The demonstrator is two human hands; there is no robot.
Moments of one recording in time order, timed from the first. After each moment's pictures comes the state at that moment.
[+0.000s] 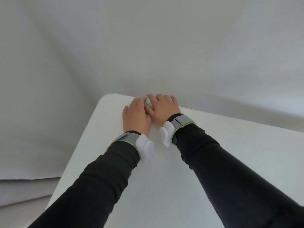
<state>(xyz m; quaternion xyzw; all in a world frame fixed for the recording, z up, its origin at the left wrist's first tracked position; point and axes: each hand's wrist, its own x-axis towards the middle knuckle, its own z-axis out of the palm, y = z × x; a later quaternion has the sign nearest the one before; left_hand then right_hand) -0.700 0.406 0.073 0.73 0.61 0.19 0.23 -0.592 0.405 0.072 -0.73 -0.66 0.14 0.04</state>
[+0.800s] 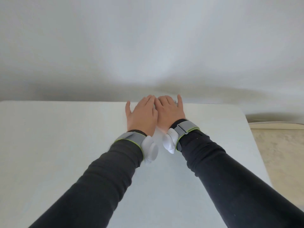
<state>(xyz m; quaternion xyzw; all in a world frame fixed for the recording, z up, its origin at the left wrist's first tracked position) -0.447 0.267 0.078 0.86 0.46 0.06 0.21 -0.346 0.229 0.072 -0.80 -0.59 0.10 0.00</state>
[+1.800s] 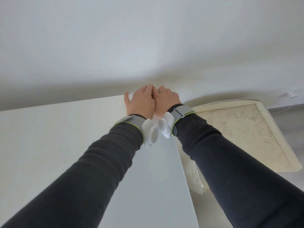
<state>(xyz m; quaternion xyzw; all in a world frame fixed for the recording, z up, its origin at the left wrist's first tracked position) -0.216 0.138 0.082 0.88 0.42 0.04 0.22 -0.134 0.089 0.082 -0.86 -0.50 0.13 0.00</state>
